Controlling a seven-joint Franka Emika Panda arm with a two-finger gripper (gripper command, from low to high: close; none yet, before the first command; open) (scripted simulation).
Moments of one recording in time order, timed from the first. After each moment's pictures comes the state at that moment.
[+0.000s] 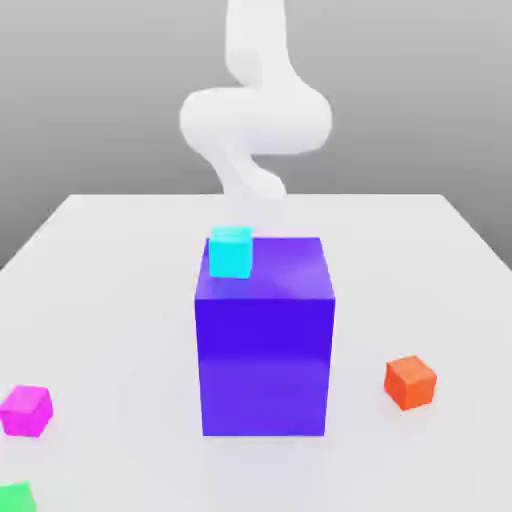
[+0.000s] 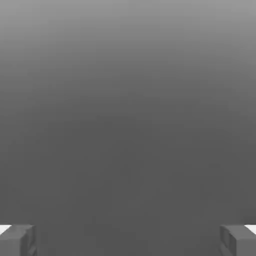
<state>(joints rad) 0.00 -0.71 -0.05 -2.32 0.00 2.34 0.75</state>
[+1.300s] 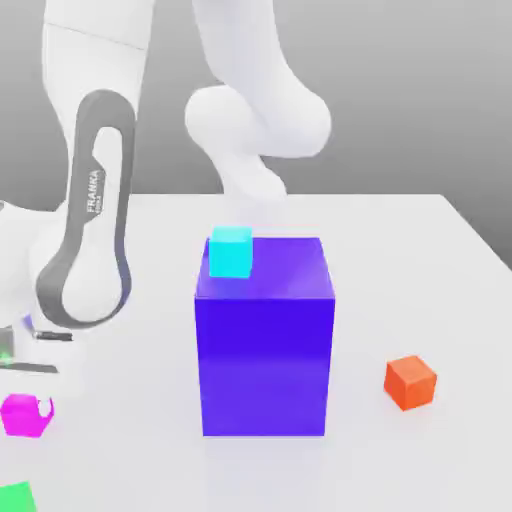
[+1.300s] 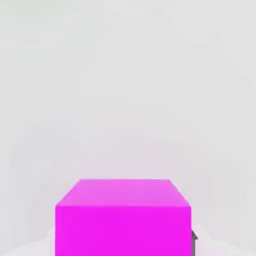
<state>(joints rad) -0.38 0.45 -0.27 -2.43 0.41 2.84 -0.11</state>
